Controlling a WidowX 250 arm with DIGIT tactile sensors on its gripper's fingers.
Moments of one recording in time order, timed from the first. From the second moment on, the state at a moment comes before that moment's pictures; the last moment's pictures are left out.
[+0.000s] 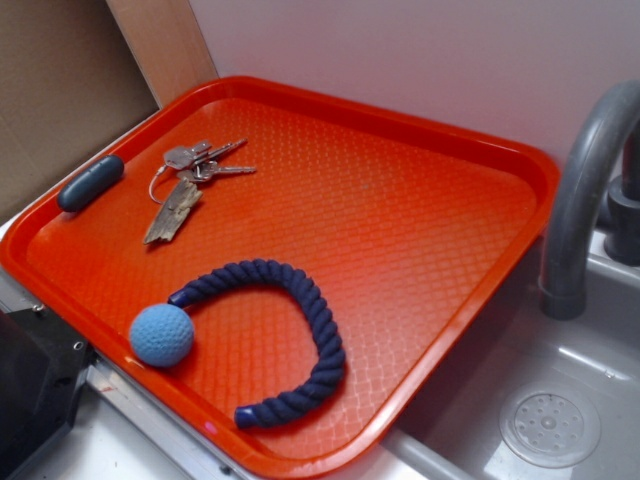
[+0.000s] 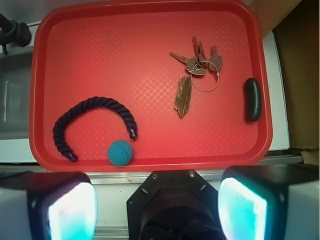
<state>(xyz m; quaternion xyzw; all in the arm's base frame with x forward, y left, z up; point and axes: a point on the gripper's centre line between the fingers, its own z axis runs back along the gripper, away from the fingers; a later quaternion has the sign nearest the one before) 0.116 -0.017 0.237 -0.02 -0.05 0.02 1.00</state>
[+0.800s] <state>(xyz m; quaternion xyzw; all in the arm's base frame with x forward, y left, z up) 0.097 -0.041 0.135 -0.07 -0.04 -0.04 1.00</state>
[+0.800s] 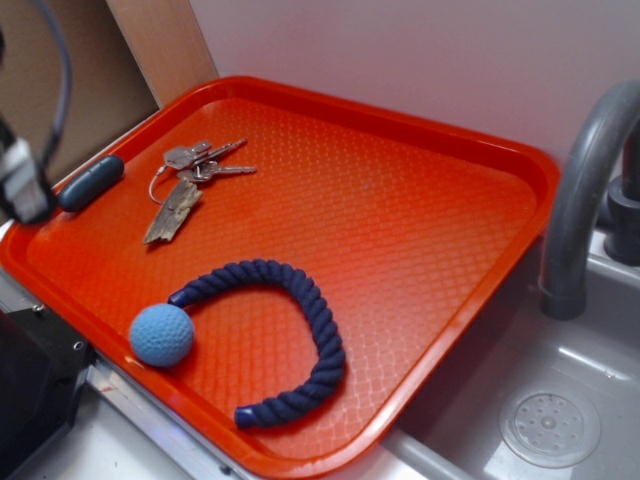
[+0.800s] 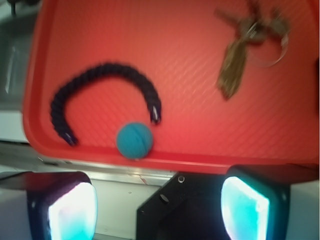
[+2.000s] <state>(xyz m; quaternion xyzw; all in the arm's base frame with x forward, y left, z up) 0.125 -0.057 0.055 -0.06 -0.03 -0.03 1.00</state>
